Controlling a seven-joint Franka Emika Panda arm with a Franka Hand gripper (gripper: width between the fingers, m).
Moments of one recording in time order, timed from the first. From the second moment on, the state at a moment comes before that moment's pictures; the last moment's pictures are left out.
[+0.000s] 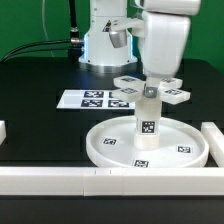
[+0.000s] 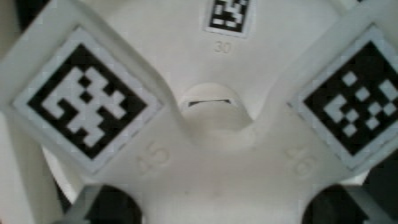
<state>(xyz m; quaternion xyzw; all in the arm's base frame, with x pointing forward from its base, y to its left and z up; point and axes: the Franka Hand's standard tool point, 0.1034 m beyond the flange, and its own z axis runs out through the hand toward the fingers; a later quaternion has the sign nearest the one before) 0.548 0.039 0.099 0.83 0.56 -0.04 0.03</state>
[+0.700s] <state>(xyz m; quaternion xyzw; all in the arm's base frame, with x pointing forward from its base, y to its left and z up) 0.545 0.040 0.099 0.96 0.27 -0.04 0.02</state>
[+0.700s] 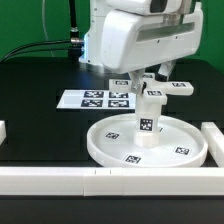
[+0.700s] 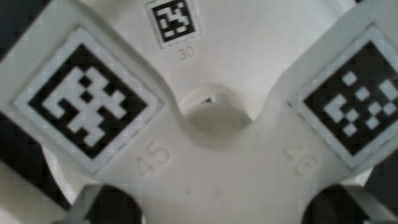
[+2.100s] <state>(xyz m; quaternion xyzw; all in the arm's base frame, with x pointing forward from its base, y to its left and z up) 0.541 0.042 0.100 0.93 -0.36 -0.03 -0.02</state>
